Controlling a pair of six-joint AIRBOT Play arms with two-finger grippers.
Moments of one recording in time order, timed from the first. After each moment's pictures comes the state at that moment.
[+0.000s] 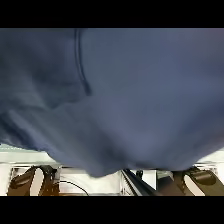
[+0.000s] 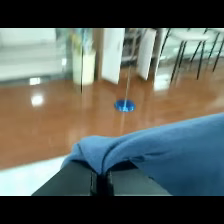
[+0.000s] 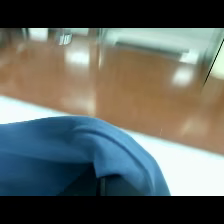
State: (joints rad) left arm 0.40 -0.51 1.56 0.71 -1.28 -1.30; right arm 0.12 -0.69 1.86 -1.41 1.50 1.49
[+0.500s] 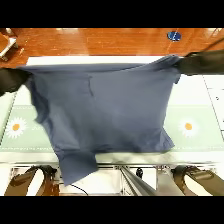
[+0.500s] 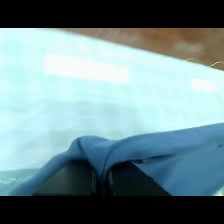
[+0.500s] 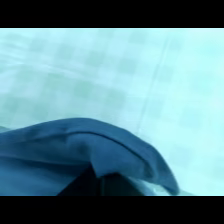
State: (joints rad) left arm 0.29 -0.67 0.91 0.70 -1.05 -1.24; right arm 0.12 -1.07 1.36 -1.27 1.15 1.47
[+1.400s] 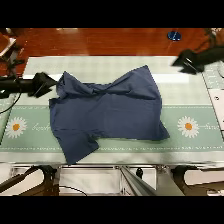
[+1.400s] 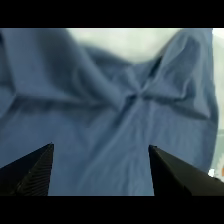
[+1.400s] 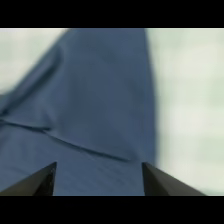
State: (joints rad) left arm 0.32 -1.22 0.99 0.75 -1.14 -1.25; right arm -0.26 -1.58 1.65 -1.03 1.41 1.46
